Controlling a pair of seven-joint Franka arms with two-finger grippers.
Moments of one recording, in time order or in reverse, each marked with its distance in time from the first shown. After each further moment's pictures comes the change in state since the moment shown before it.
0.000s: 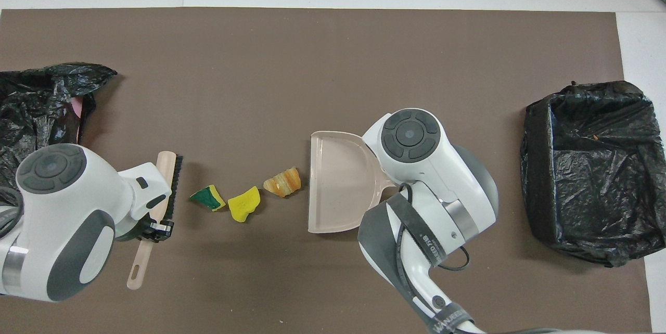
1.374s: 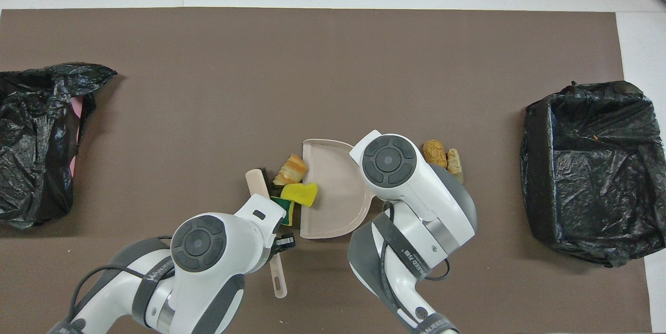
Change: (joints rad) left arm -0.433 0.099 -0.026 -0.081 -0.306 0.448 -0.554; right arm 0.042 0.002 0.000 -0.071 -0.015 0.080 0.092
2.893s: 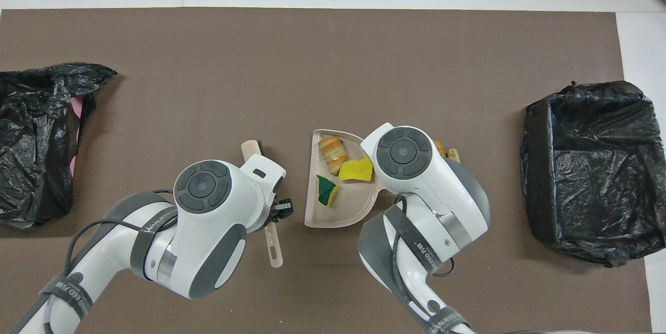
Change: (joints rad) left arm 0.072 0.113 0.033 0.198 0.074 -0.150 0.008; right arm -0.048 -0.020 -0.004 0.007 0.001 0.000 0.024
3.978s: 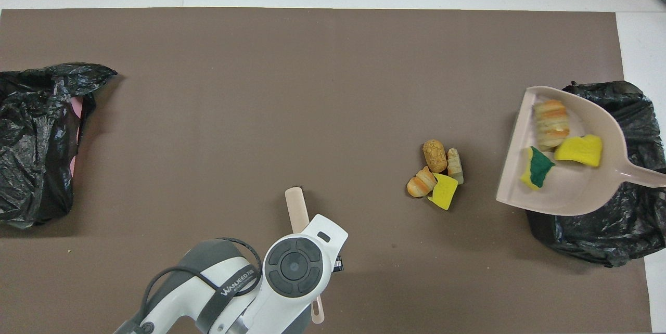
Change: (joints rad) left arm -0.254 -0.039 -0.040 -0.050 0.003 -0.014 -0.226; right arm -0.736 -0.328 -0.034 0.037 0.035 -0.239 -0.590
